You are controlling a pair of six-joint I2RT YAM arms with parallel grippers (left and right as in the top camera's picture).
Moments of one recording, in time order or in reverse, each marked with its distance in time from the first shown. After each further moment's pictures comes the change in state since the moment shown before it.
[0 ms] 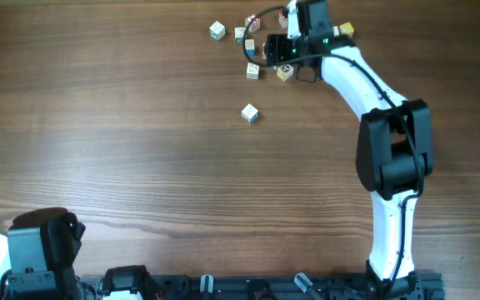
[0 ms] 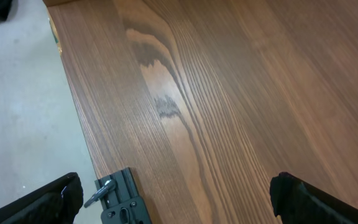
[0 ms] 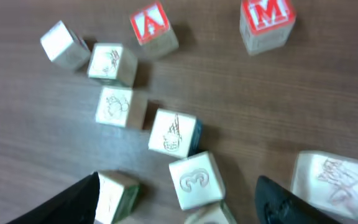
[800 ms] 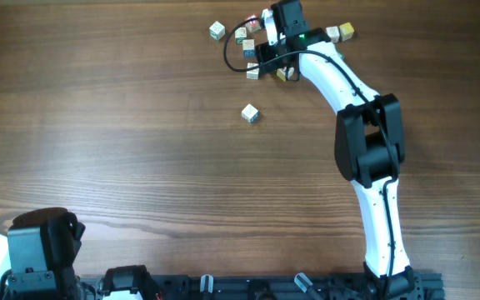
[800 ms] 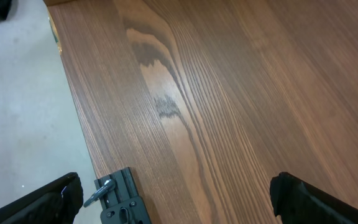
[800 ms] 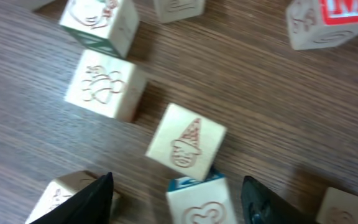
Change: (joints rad) left arm 0.000 0.000 0.000 0.000 0.000 -0.004; right arm 0.063 0.180 0.182 -0.114 0.125 -0.187
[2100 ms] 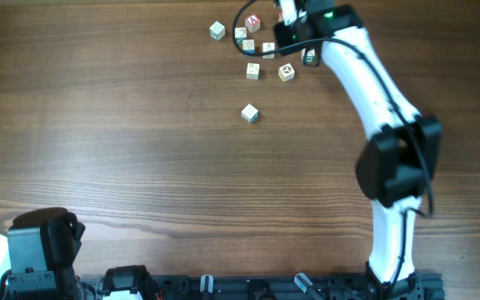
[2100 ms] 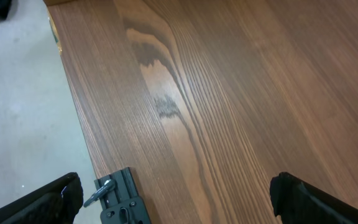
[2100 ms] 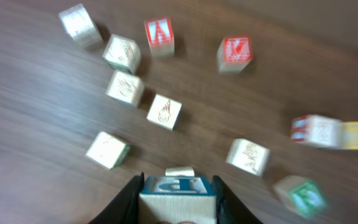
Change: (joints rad) left arm 0.000 0.000 0.000 0.000 0.000 0.000; right arm -0.019 -0.259 0.039 -0.247 0.027 -0.040
